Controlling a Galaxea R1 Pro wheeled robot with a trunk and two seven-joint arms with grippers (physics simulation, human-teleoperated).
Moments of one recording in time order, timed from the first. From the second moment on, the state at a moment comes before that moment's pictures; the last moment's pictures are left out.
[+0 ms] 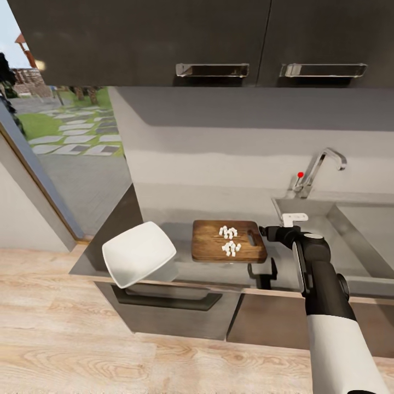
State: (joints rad) left arm 0.03 0.21 -0.57 -0.68 0.43 -0.50 0.30; right arm -0.73 0.02 -0.20 -1.36 0.29 0.76 0.26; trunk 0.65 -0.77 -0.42
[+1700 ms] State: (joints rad) left arm 0.03 0.21 -0.57 -0.67 0.43 -0.49 0.30; right arm -0.73 0.02 -0.20 -1.30 0.29 0.76 0.26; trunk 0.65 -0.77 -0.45
